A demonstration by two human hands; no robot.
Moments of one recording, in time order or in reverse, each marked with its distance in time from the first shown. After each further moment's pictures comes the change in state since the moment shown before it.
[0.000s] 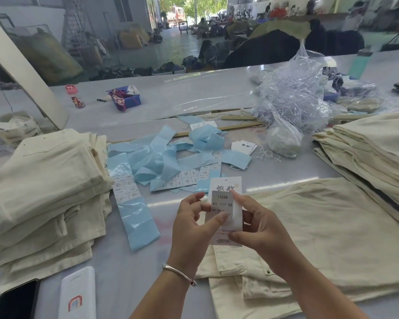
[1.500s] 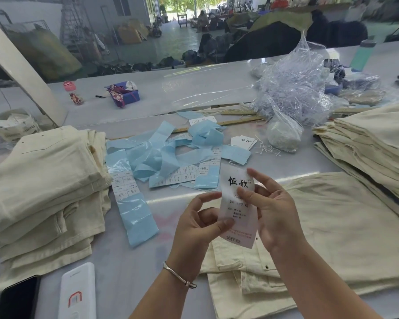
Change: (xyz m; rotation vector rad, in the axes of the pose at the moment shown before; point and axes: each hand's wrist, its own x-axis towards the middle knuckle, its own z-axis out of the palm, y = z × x) left_hand -0.008 -0.006 0.003 -0.404 -0.286 -0.074; right_hand 0.020 -0.021 -0.001 0.498 0.369 -0.021
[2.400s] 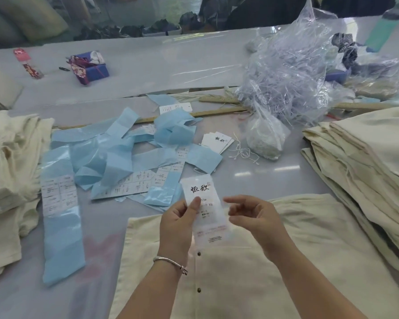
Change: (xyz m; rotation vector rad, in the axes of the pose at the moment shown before) left_hand 0.167 -0.099 0.071 0.114 0.520 -0.208; right_hand 0.163 -0.028 -0.144 -0.568 -0.217 0.097
